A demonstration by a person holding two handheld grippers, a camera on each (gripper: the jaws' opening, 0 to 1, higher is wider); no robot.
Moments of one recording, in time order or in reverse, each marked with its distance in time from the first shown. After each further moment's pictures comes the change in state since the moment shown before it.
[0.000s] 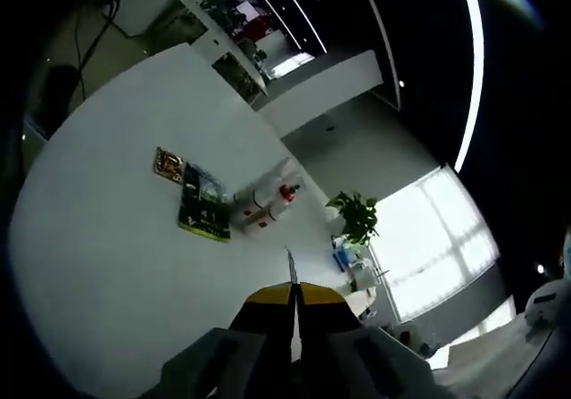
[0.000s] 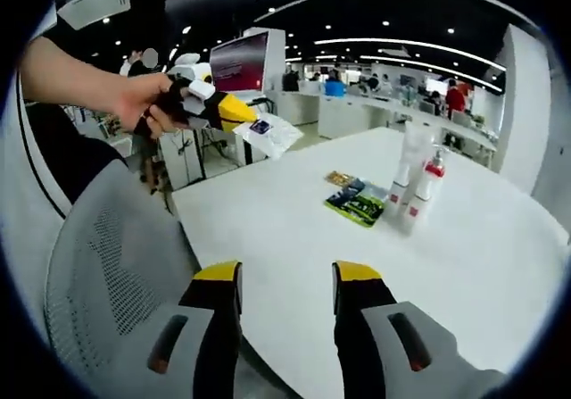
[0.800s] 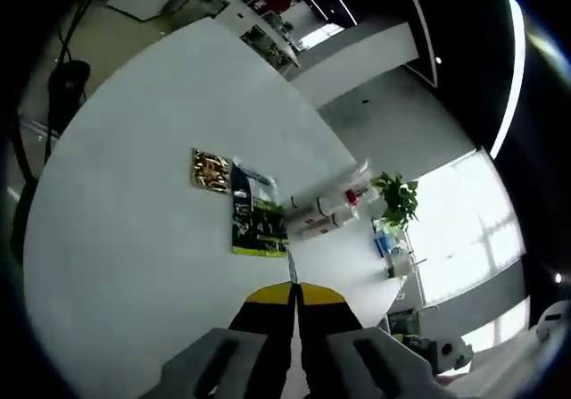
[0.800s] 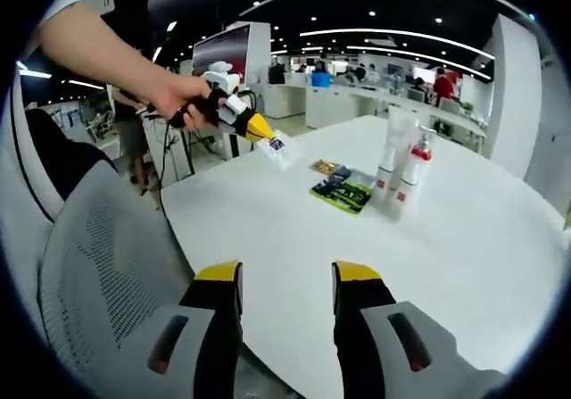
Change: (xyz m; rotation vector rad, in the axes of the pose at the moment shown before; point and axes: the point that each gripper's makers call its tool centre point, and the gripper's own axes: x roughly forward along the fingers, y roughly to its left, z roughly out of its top) left arm 0.047 0.077 0.048 0.001 0.162 0.165; right arm 0.000 -0.017 -0.011 0.055 0.040 -0.052
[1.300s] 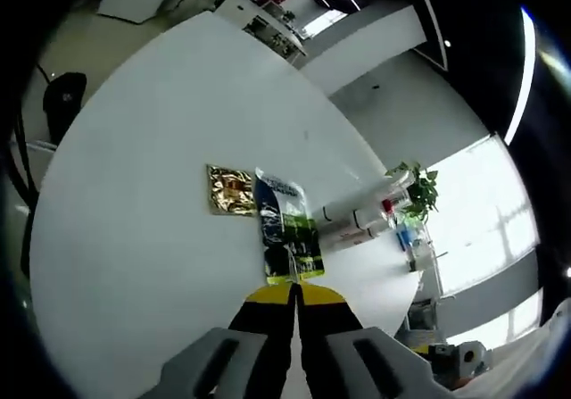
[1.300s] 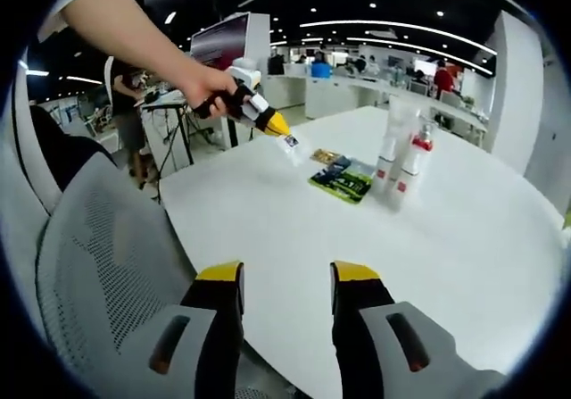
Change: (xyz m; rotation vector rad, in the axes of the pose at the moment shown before) left arm 0.033 0.040 0.035 0.039 0.058 0.089; right arm 0.003 -0.001 -0.010 -0.001 0.050 0.002
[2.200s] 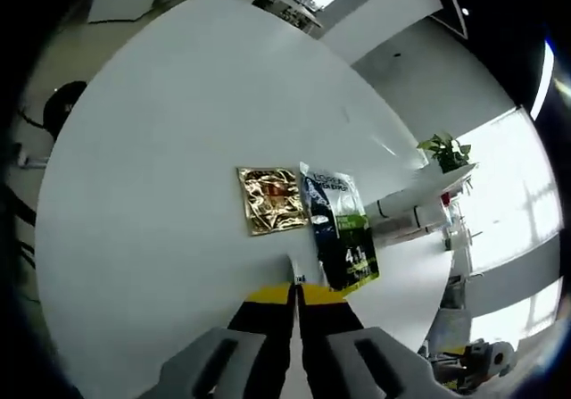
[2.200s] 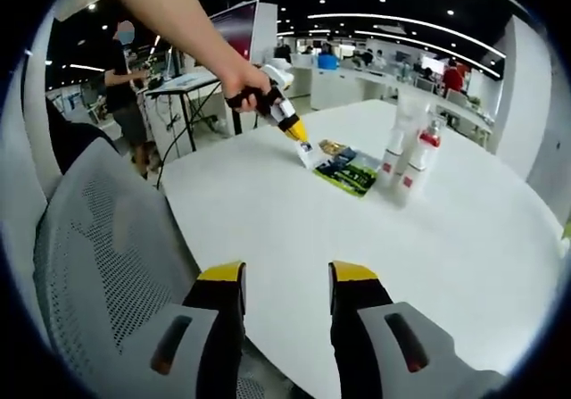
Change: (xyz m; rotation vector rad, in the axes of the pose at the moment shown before) left arm 0.032 0.051 0.015 0.073 0.144 0.185; right arm 0.004 0.002 -0.008 -0.031 0.047 0.007
